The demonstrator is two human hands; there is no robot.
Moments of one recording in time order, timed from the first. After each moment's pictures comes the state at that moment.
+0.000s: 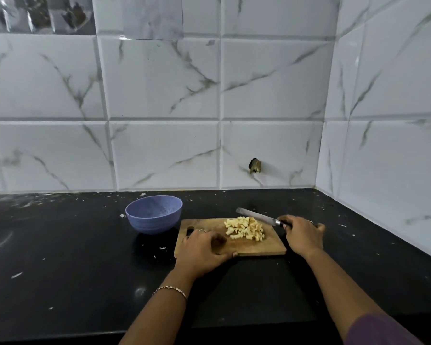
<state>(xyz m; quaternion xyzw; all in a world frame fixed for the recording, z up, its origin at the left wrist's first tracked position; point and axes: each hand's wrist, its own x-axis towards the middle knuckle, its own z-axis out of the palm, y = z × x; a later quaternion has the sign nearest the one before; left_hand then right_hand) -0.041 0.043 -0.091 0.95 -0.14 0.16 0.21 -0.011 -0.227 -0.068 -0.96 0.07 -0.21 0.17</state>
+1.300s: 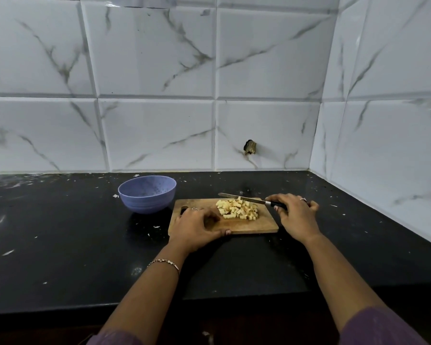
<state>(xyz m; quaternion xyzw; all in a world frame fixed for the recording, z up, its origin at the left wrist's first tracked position) -0.063 0.039 -0.072 0.95 -0.12 0.16 0.25 -0.039 -0.229 -0.064 -0.94 -0.04 -0.26 0.20</state>
